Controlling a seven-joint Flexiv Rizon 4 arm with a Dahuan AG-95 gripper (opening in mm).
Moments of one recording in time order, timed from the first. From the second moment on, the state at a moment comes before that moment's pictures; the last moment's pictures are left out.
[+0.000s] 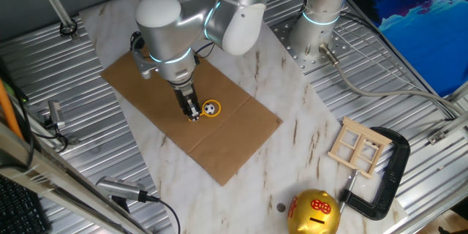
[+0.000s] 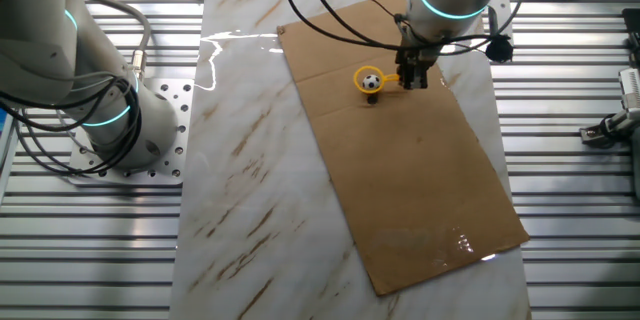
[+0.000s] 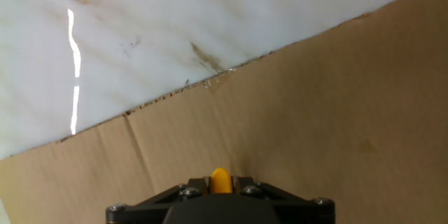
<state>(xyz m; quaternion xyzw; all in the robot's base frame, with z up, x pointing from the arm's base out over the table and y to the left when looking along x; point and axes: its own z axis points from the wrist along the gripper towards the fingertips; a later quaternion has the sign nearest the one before) 0.519 0.099 0.036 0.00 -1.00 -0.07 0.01</state>
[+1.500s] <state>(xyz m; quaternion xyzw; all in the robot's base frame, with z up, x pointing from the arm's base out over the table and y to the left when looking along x) 0.521 0.096 0.028 0.00 -1.00 -0.07 0.00</state>
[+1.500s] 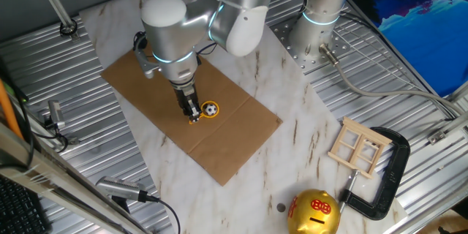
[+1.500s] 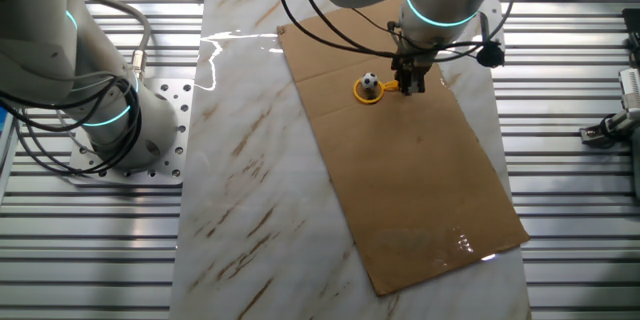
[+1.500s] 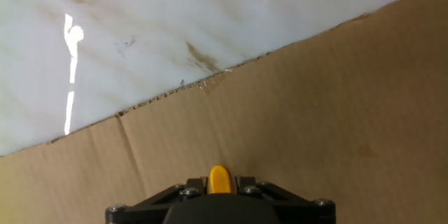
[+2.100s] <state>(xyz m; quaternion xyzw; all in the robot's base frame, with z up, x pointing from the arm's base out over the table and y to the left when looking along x) 0.519 0.081 0.035 0.02 -1.00 -0.07 0.00</state>
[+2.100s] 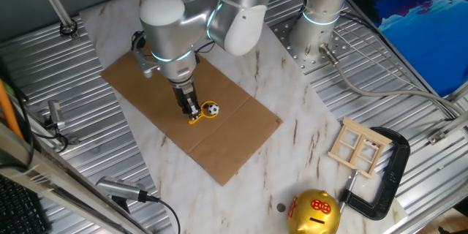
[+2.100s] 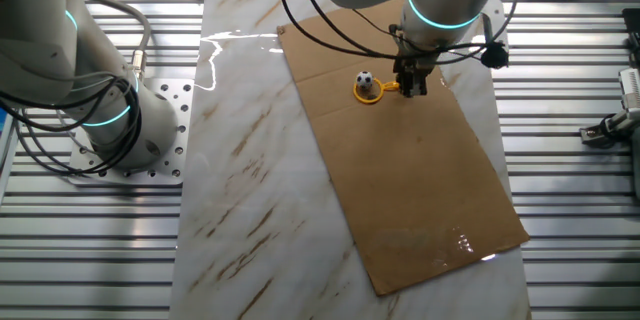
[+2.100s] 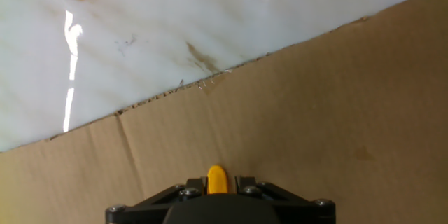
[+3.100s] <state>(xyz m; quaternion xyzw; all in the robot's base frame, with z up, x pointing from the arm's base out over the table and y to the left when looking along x) 0.523 0.052 0.043 0.04 -1.00 -0.06 0.02</state>
